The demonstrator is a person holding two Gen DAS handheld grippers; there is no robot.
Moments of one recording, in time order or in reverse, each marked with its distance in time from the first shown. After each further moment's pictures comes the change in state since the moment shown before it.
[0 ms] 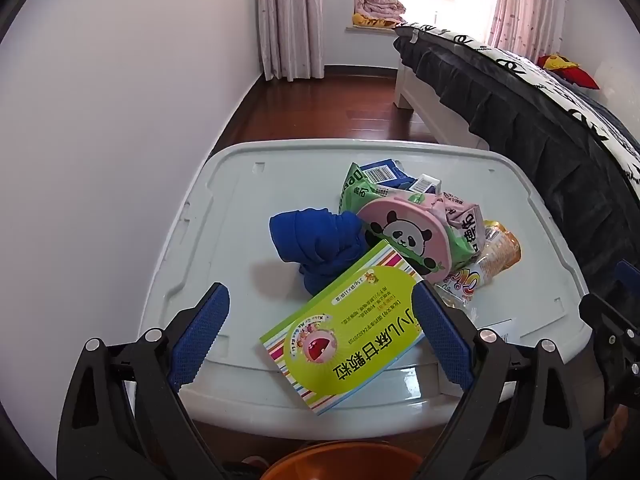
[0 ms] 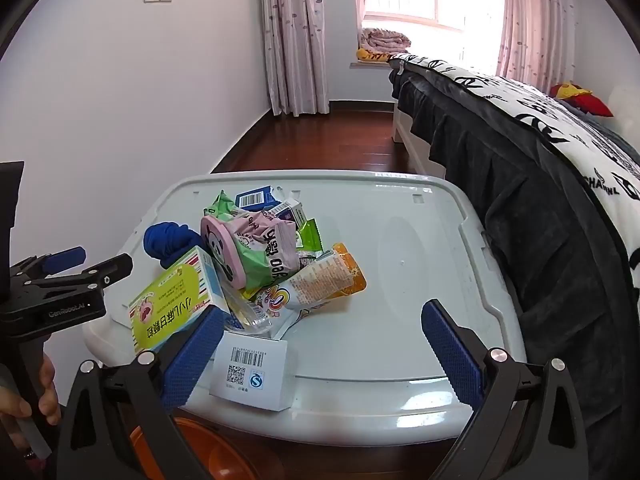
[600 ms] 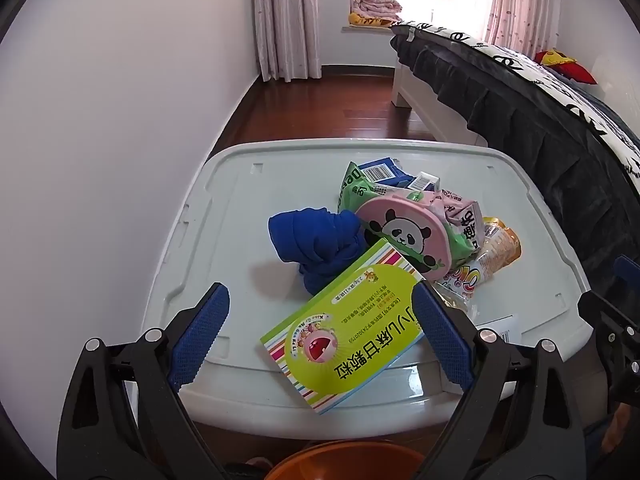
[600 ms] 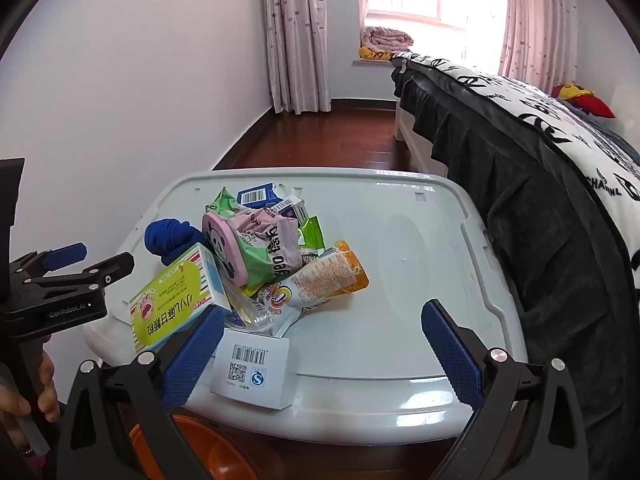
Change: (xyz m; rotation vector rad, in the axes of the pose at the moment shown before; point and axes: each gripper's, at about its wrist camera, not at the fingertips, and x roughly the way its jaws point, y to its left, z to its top) left arm 0.003 -0.002 -0.001 0.014 0.013 0.007; right arm 0.002 0.001 -0.002 -0.011 0.012 -0.004
